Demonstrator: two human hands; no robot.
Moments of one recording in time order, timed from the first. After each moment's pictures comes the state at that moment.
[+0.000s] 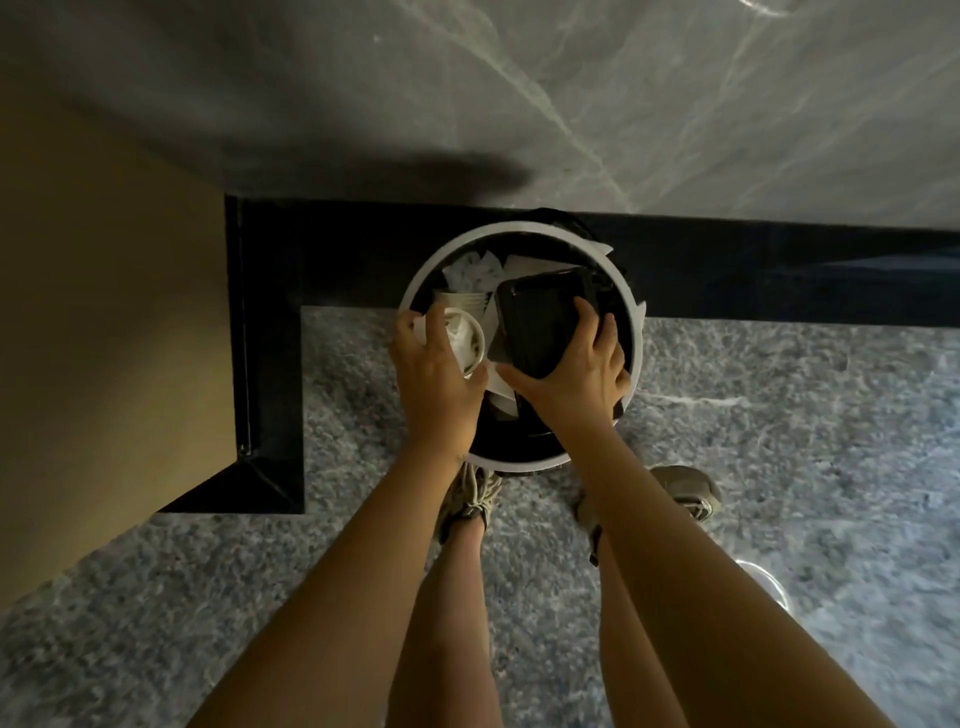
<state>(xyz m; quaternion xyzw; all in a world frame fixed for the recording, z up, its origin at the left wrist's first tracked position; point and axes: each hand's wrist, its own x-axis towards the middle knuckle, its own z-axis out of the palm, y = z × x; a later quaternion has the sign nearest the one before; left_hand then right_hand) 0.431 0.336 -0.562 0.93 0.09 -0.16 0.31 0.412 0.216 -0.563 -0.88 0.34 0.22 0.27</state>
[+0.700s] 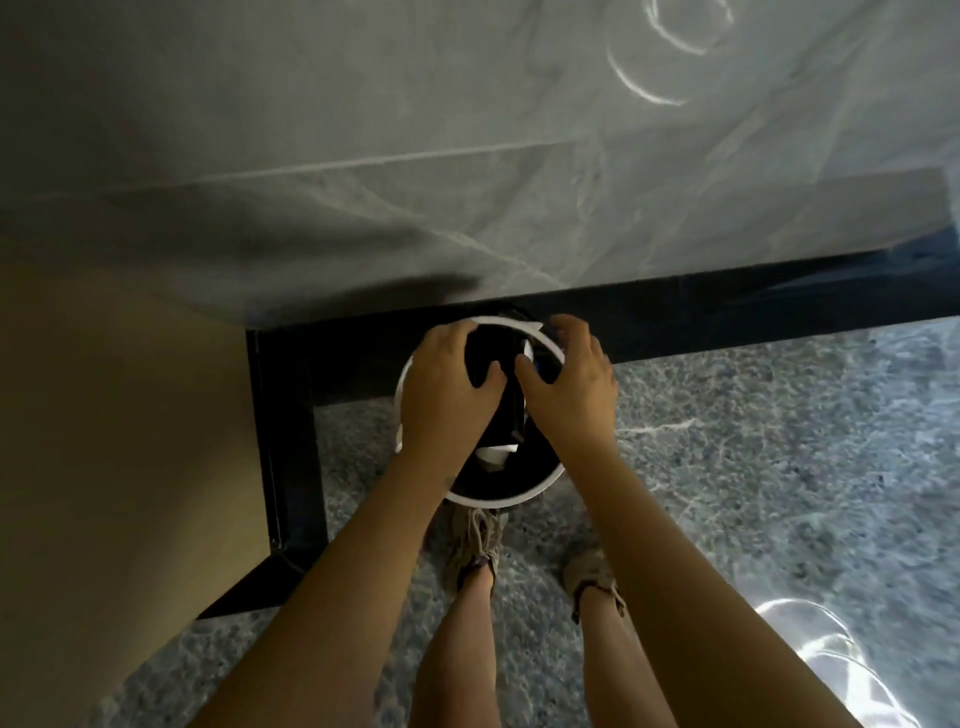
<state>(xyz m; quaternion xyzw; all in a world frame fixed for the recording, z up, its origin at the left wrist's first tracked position) 0.483 0.311 -0.414 0.91 -0.08 -0.17 0.38 0.441 0.202 -0.413 -0.86 0.35 0.04 0.36</state>
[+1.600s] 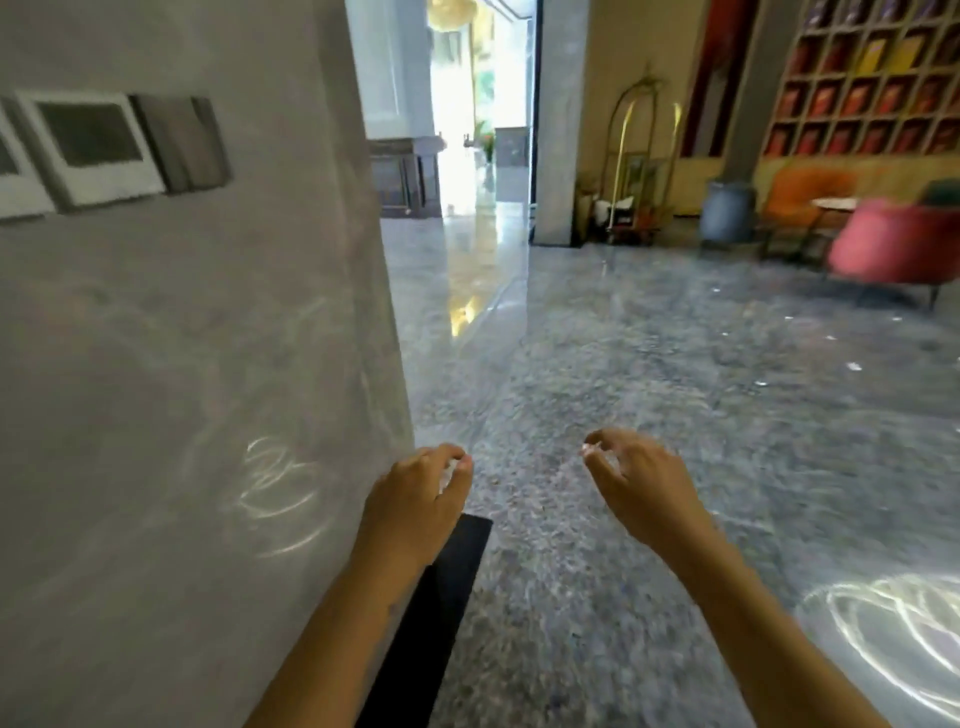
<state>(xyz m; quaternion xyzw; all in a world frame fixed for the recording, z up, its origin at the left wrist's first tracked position) 0.280 -0.096 0.079 0.65 -0.69 -0.13 0.31 0.062 -0.133 0.074 -0.73 0.62 -0.27 0.09</state>
